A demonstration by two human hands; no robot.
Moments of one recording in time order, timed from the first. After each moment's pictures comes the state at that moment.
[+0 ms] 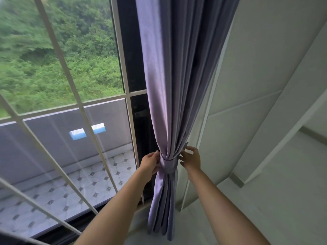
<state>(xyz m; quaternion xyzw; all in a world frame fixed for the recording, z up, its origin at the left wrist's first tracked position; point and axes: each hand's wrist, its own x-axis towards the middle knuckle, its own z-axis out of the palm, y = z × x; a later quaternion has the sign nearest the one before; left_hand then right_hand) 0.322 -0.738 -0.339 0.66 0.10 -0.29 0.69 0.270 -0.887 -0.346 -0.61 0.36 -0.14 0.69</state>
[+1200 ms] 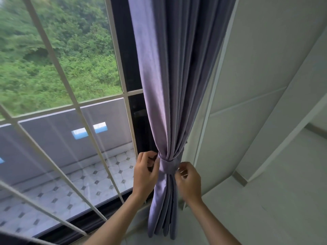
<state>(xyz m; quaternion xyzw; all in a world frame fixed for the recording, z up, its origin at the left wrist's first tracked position) 0.268 -0.713 -0.327 0.81 -0.18 0.14 0.54 0.200 -0.846 -0.349 -0.81 0.21 -0.23 0.50</state>
